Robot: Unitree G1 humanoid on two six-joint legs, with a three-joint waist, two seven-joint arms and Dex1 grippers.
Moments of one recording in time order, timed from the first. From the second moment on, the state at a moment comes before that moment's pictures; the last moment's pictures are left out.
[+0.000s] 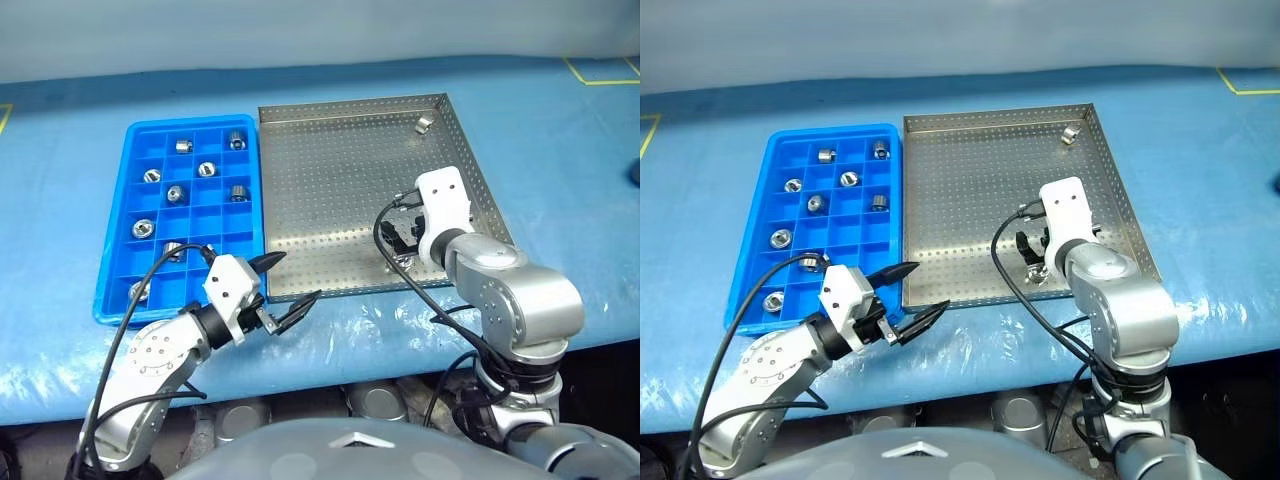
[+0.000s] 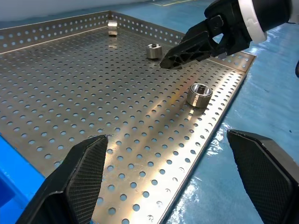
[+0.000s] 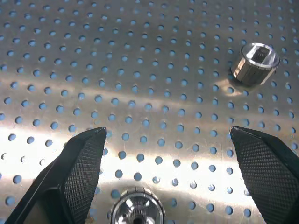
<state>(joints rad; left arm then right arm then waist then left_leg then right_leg) 0.26 0.47 -0.17 -0.73 -0.36 0.49 -0.56 -0.30 -0.26 0.01 -0.73 0.15 1.60 0.12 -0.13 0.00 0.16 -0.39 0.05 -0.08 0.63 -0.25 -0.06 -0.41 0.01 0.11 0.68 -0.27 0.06</state>
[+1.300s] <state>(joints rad) 0.39 0.31 0.07 -0.82 -0.31 0.42 -0.27 -0.56 -0.03 0.35 -0.35 0.22 0.98 0.13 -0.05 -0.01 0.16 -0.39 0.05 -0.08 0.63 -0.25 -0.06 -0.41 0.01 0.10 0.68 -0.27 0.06</state>
